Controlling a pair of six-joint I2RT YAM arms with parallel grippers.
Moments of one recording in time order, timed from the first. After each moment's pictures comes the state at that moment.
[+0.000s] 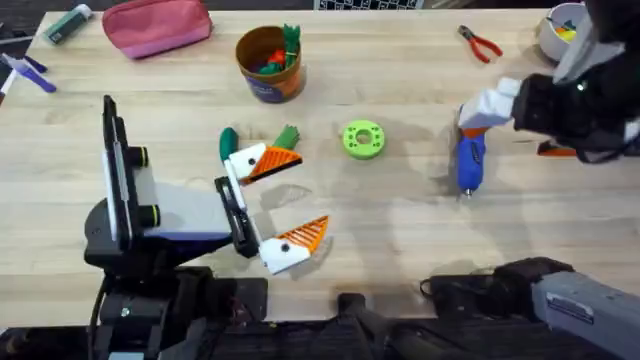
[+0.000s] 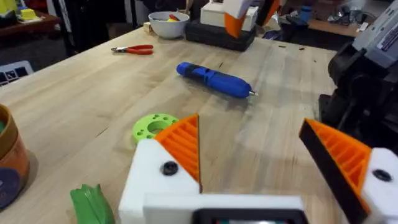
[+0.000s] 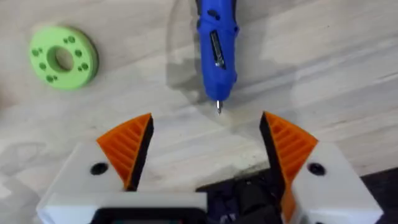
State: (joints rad) left arm -0.01 0.01 0.01 -0.13 1.16 0.05; right arm 0.18 1.18 1.23 -1.39 0.14 0.52
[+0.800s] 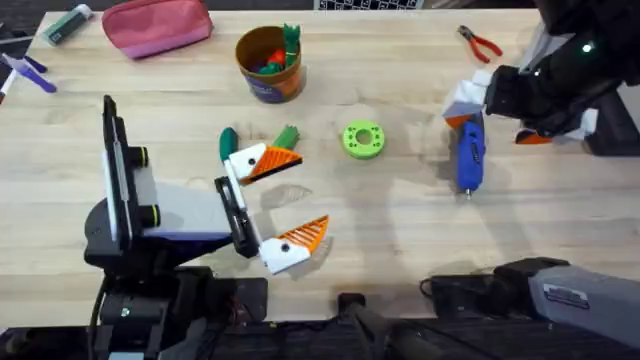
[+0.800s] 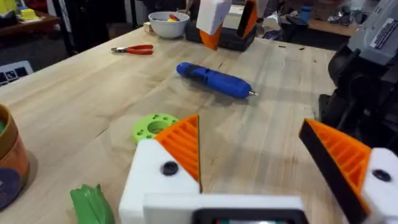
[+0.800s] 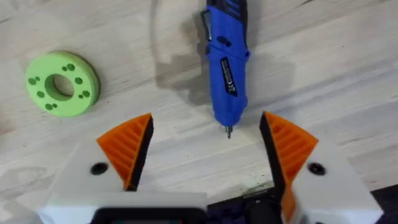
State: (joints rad) left arm -0.01 0.01 0.01 -0.13 1.16 0.05; right arm 0.16 1.34 1.23 -1.28 0.14 0.52
